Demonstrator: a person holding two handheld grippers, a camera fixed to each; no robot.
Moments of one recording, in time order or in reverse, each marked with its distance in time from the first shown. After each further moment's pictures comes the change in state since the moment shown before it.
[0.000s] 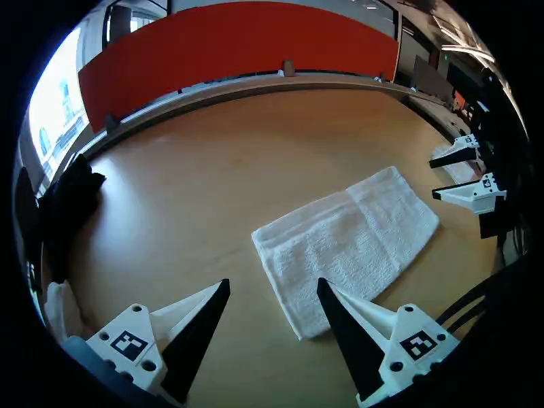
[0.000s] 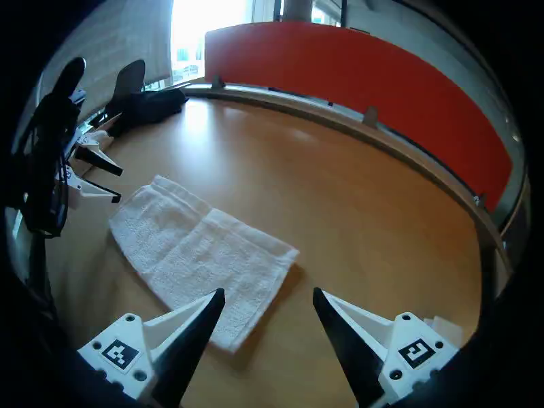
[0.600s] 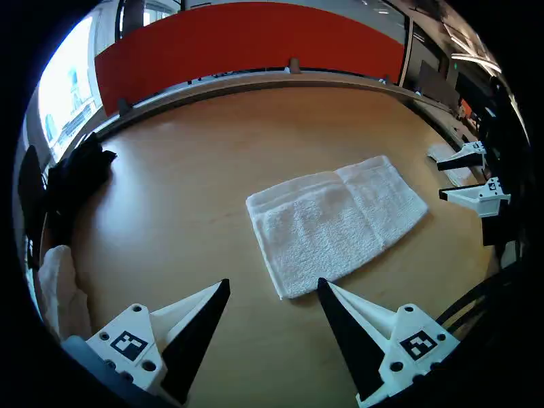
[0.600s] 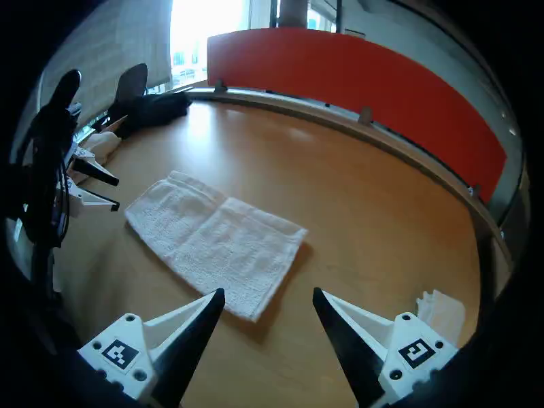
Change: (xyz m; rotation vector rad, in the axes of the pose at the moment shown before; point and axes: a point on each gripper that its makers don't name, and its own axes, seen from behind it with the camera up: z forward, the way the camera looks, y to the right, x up) left arm -0.038 0.018 -0.031 0.021 -0.008 -0.061; right arm -0.018 -0.025 -0.034 -0.006 0.014 0.026
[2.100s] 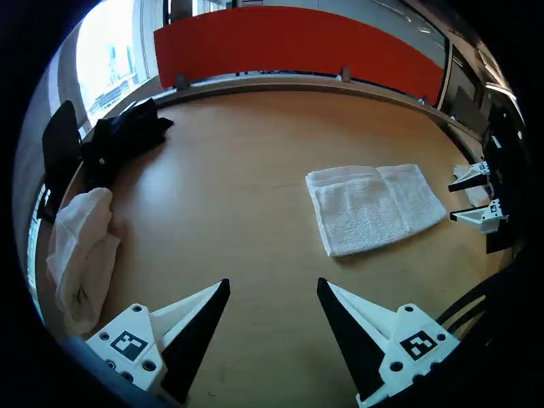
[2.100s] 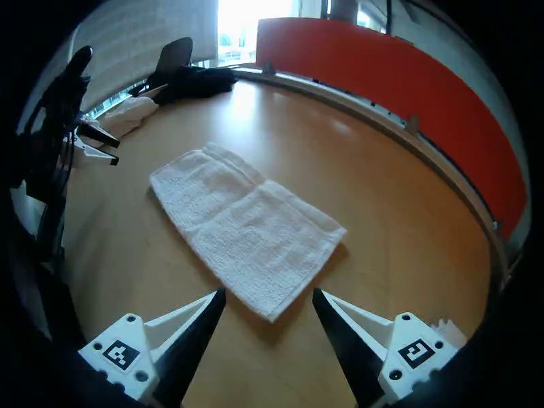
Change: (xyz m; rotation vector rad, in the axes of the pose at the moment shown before) left arm -0.051 -0.053 -0.054 0.153 0.005 -0.170; right arm -0.017 -0.011 0.018 0.154 -0.065 -0.186
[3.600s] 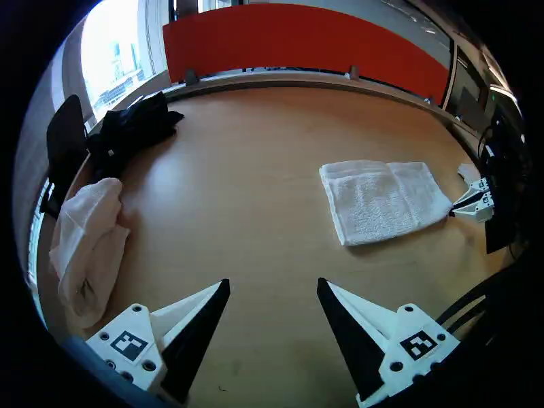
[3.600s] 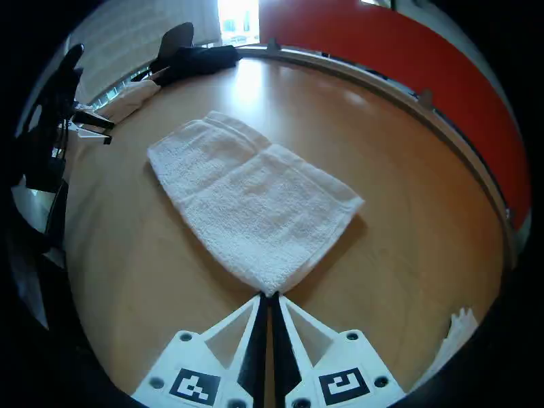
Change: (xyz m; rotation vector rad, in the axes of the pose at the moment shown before) left arm -0.010 -0.017 -0.005 0.023 -0.016 -0.013; right arm -0.030 -0.003 0.011 0.071 -0.101 0.026
